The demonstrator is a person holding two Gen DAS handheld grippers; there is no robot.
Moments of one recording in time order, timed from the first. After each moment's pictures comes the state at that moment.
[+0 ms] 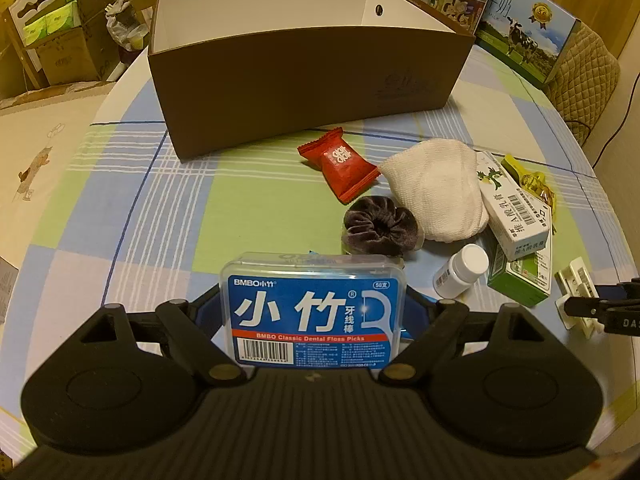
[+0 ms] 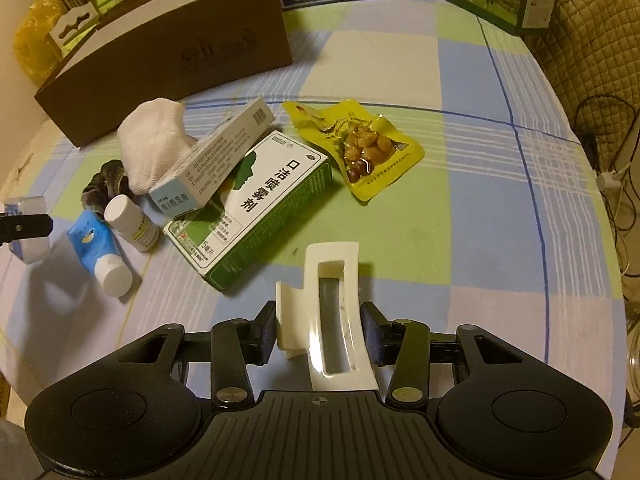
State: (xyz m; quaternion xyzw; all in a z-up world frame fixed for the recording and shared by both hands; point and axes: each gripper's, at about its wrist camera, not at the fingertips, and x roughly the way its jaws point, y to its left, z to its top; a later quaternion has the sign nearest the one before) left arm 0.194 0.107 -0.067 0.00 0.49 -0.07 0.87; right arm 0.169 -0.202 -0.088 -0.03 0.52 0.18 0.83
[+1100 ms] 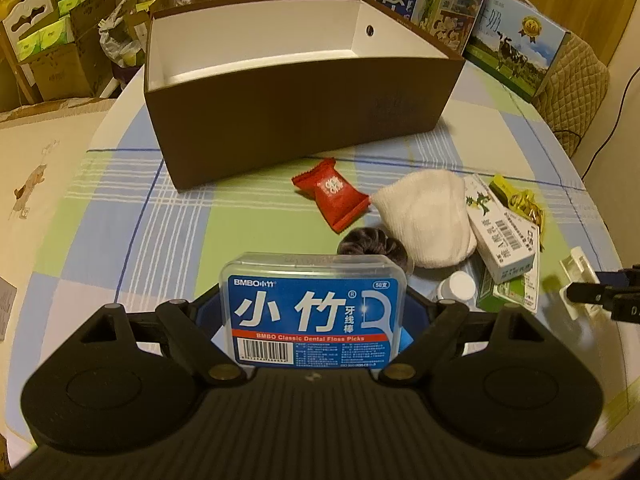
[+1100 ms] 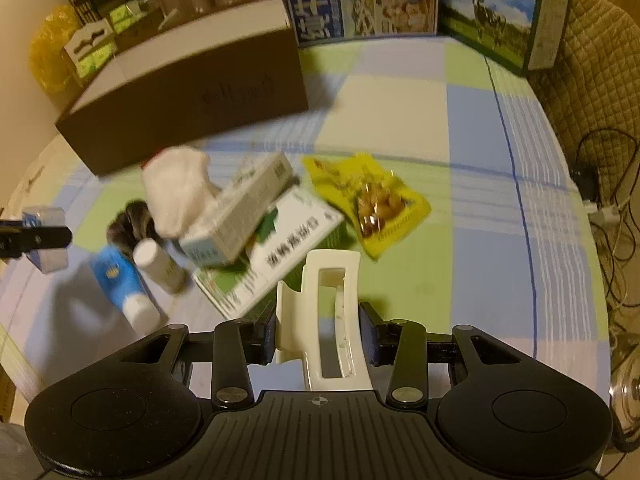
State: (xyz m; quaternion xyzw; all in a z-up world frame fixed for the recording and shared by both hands) left arm 0.203 0.109 -0.049 0.00 0.47 -0.09 0.88; right arm 0.175 -0.193 -0.051 -0.03 0.49 0.19 0.85
